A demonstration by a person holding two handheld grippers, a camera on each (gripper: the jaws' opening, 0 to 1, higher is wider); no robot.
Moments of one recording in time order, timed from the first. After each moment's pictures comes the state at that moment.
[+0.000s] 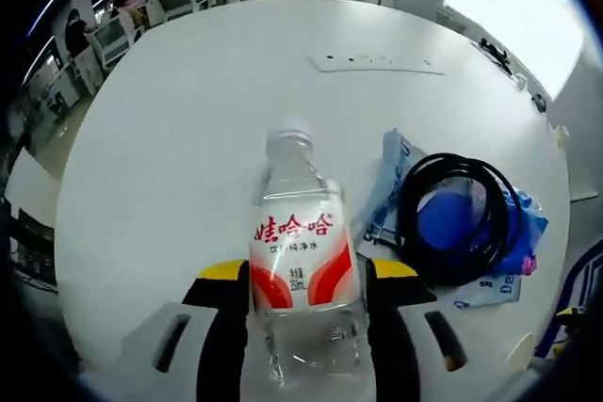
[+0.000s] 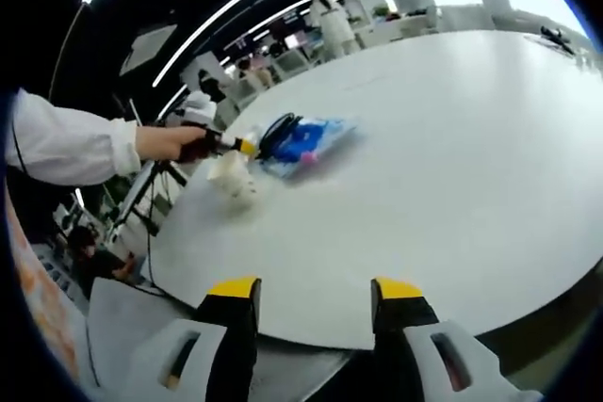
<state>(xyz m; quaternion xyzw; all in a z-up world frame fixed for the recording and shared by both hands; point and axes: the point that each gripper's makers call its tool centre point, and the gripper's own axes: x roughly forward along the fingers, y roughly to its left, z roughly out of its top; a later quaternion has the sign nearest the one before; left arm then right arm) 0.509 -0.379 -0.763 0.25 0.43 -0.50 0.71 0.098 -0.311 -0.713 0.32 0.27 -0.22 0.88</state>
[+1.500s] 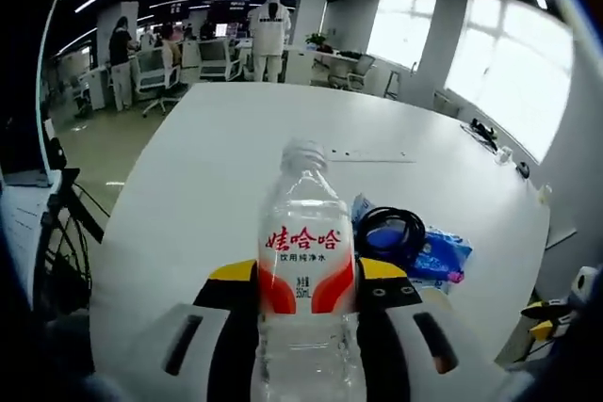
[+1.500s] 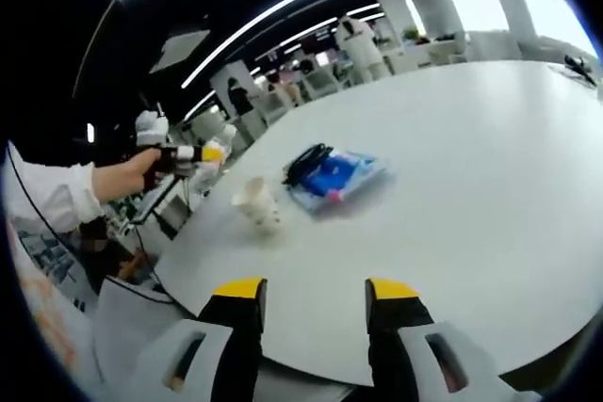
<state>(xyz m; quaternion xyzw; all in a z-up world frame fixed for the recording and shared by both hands) 0.483 -0.276 -0.624 0.09 0.32 -0.51 0.79 0.121 -0.320 -0.679 0.28 0.23 -0.18 0.92</state>
